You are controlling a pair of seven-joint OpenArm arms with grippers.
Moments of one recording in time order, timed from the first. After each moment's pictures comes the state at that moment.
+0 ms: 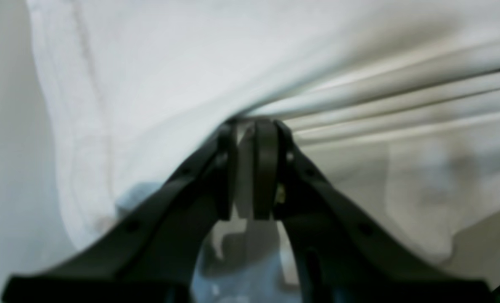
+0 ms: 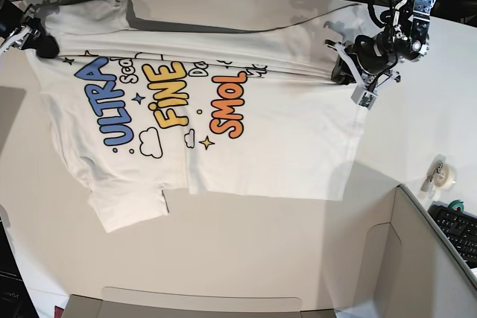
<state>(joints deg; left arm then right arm) 17.8 -28.9 1.0 95.7 -30.5 -15.4 46.9 -19.8 23.2 54.7 88.4 71.1 31.1 -82.0</state>
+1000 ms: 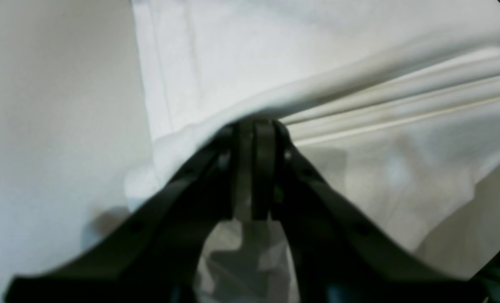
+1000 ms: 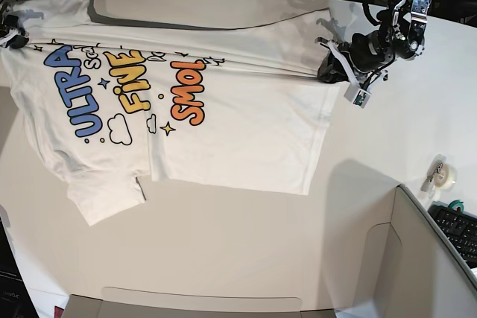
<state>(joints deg) 17.8 -28.6 1.9 92.6 -35.6 -18.0 43.5 -16.6 26.7 56.2 88.4 43.5 31.1 -79.5</state>
